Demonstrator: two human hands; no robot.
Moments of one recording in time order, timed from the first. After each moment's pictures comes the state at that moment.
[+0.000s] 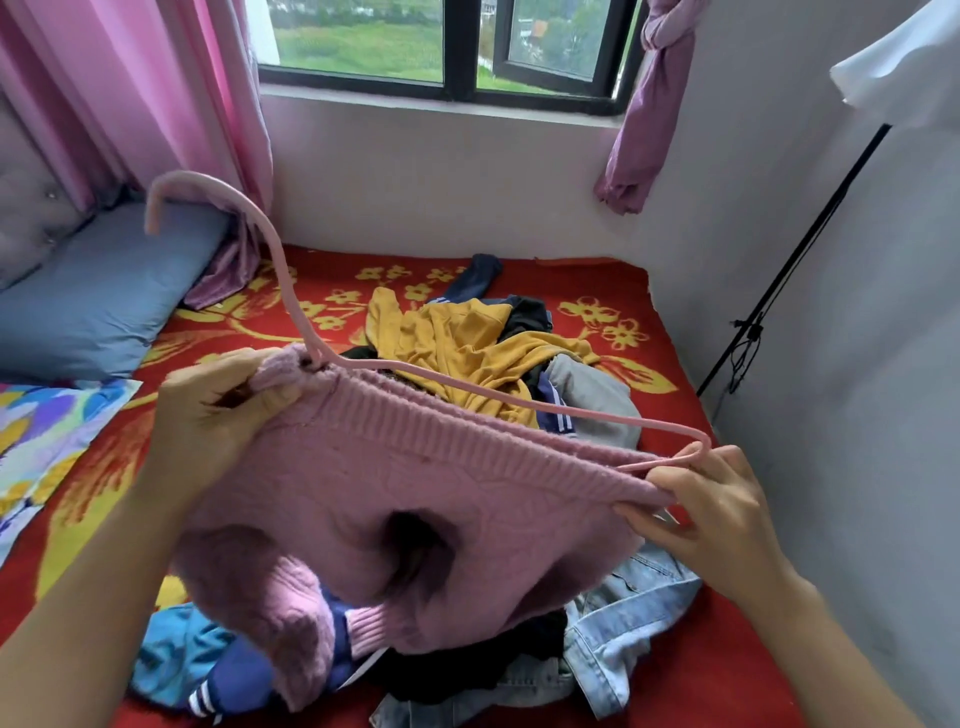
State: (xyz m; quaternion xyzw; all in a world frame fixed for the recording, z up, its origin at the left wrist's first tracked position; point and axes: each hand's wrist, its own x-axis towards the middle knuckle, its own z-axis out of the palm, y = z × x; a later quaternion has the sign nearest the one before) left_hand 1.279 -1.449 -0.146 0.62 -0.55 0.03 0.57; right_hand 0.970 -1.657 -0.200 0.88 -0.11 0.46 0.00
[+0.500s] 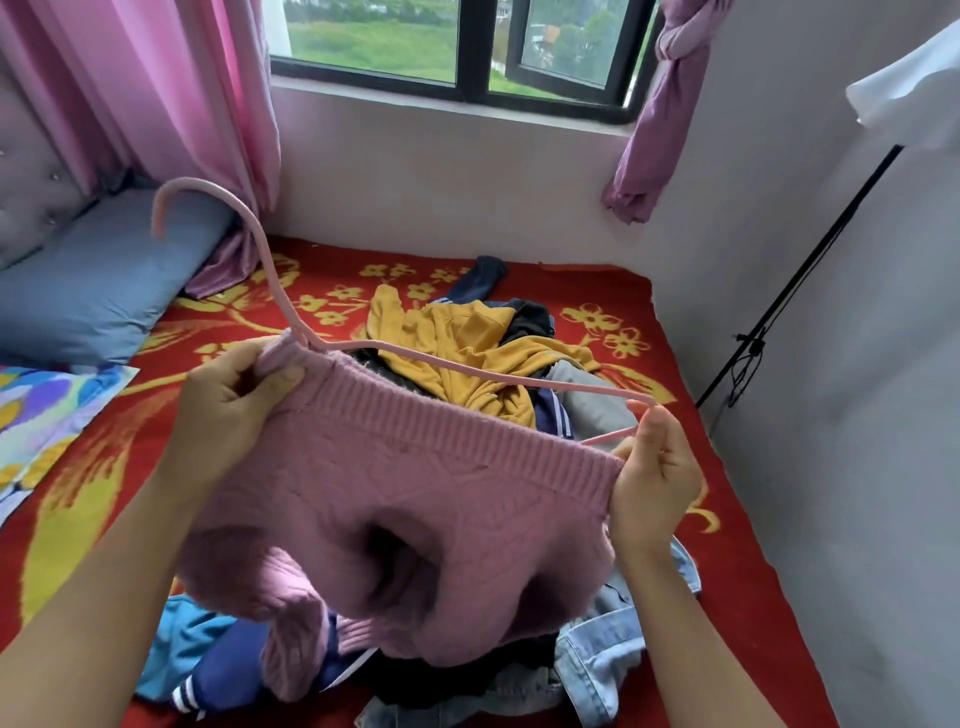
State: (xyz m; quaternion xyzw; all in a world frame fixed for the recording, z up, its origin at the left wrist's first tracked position) left_hand 1.305 -1.462 -0.177 0.69 -0.46 0.01 0.57; right_hand 1.047 -1.634 -0.202 0.58 -0.38 0.60 -0.39
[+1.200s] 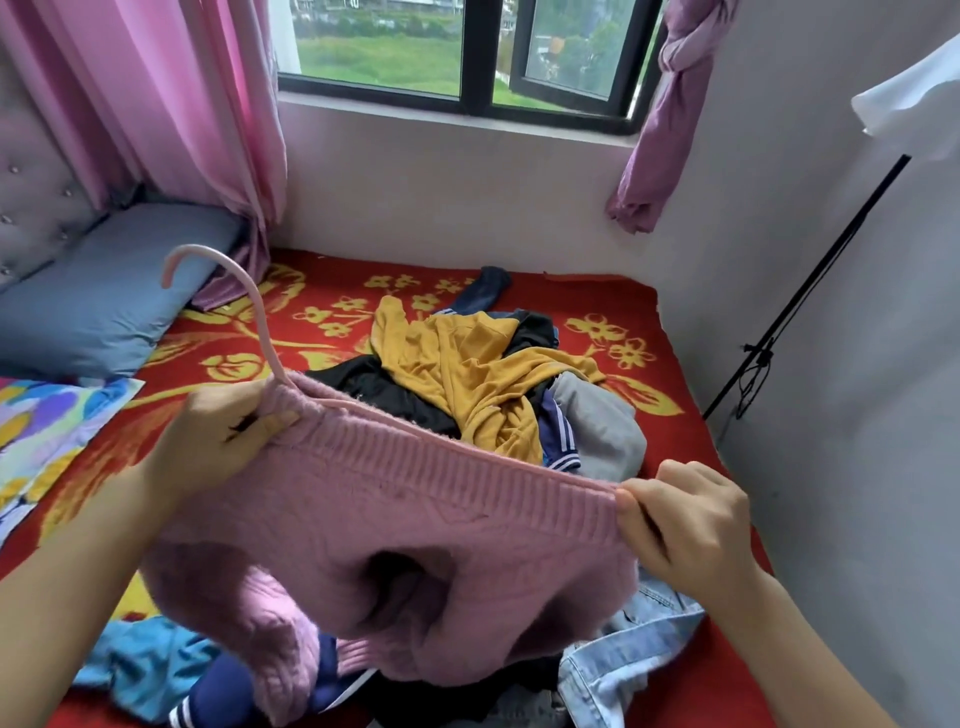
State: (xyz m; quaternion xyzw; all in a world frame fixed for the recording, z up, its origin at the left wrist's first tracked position) left_hand 1.333 -1.460 -0.186 0.65 -0.64 0.12 0.40; right_hand 0.999 -1.670 -0.190 0.87 -0.07 0.48 0.06
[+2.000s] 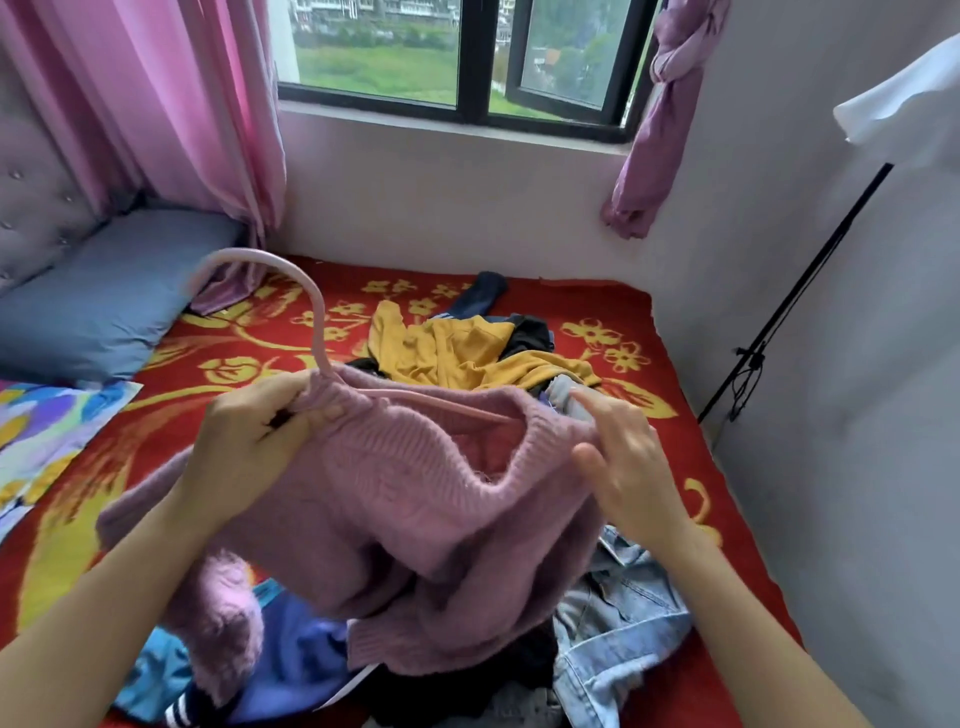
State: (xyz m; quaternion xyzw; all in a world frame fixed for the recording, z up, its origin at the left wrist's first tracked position) left_hand 1.279 -1.464 -0.164 0.67 -0.57 0.11 0.47; right_hand 1.032 -1.674 -0.196 0.91 -0.22 0.32 -0.16
